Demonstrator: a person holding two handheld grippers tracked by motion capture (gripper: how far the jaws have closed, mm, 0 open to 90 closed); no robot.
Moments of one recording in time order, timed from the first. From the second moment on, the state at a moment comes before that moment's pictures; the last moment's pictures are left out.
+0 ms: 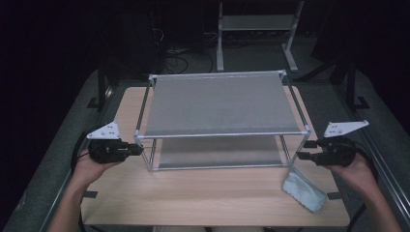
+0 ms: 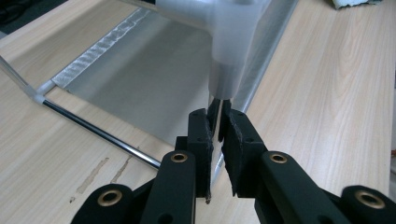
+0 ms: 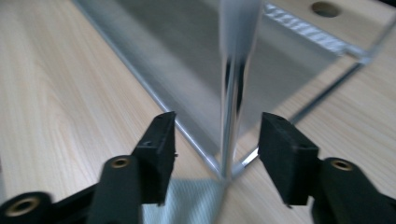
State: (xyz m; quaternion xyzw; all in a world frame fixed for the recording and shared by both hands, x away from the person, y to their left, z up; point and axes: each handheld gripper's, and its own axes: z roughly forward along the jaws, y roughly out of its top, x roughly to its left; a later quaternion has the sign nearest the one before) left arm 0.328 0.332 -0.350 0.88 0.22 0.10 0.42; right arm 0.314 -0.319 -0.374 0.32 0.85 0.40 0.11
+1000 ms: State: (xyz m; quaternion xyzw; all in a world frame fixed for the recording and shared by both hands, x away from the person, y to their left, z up) left arm 0.318 0.315 -0.351 0.87 0.22 0.12 0.43; right arm 0.274 -0.291 -0.444 0.28 0.89 0.36 0.03
